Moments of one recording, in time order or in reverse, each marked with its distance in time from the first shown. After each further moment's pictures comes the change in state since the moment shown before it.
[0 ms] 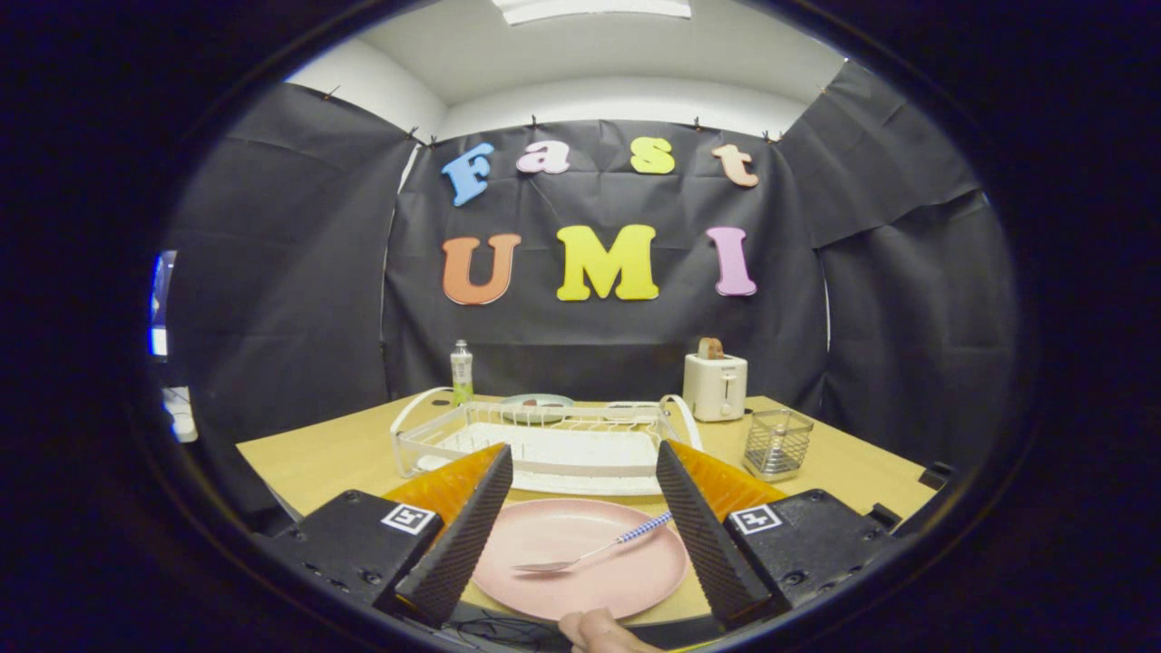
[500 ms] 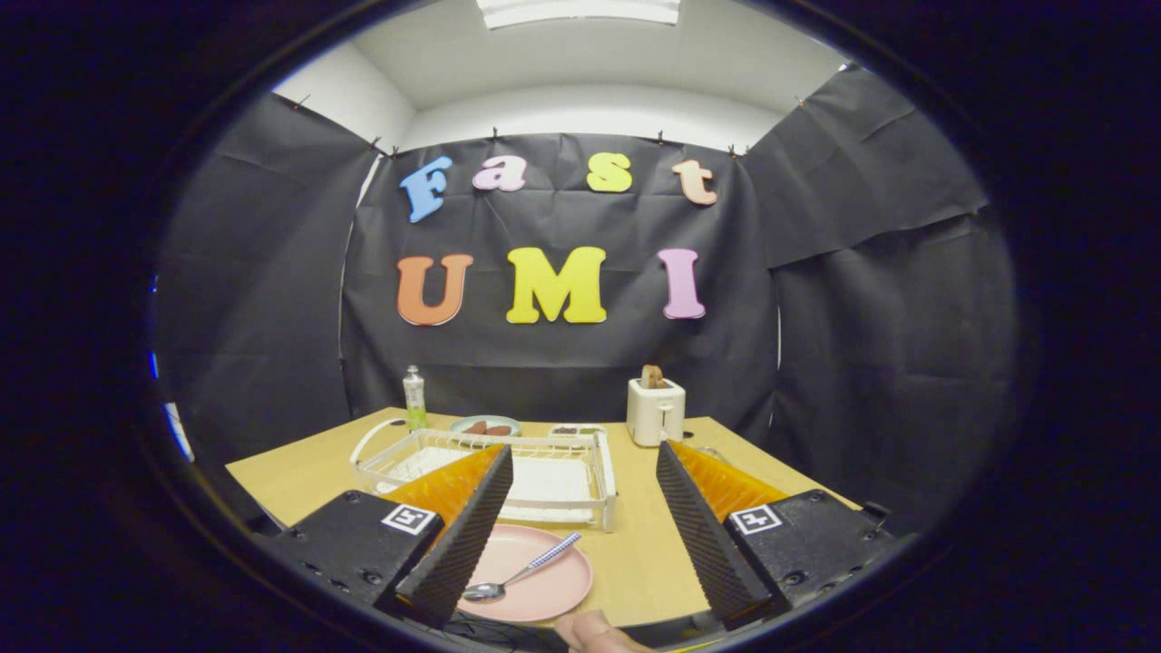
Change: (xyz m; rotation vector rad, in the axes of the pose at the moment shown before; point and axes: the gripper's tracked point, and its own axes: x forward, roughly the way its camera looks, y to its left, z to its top) arm -0.044 -0.072 0.079 0.020 -0.008 -0.136
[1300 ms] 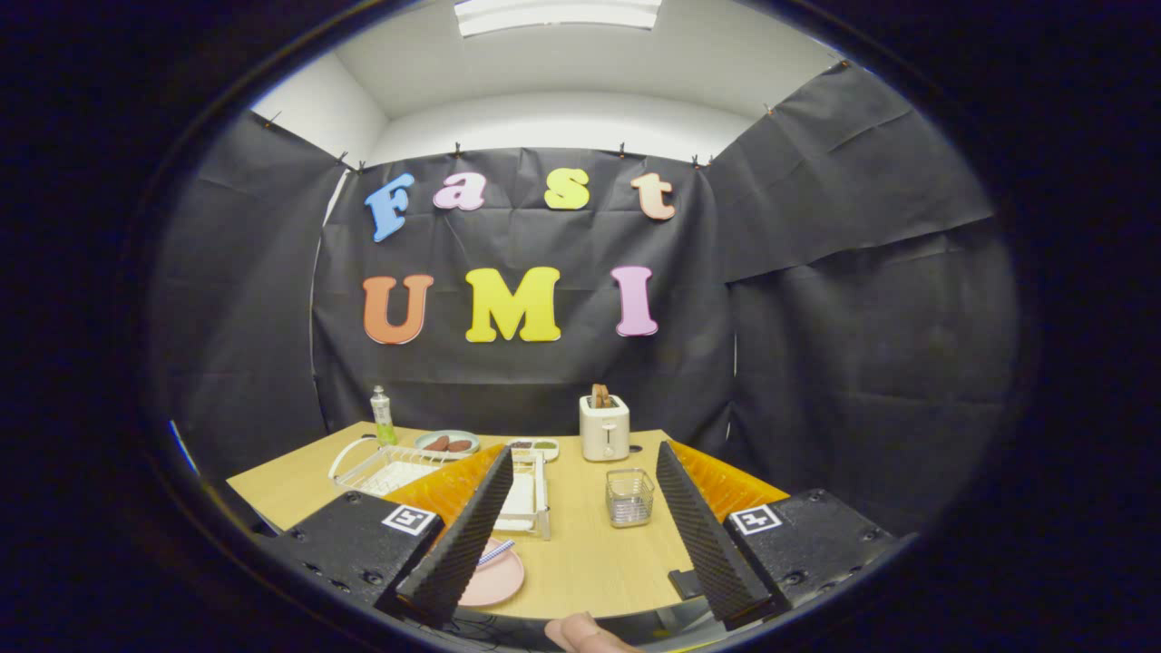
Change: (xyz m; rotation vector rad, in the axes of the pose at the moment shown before) arm -0.042 -0.071 0.049 0.006 -0.004 -0.075
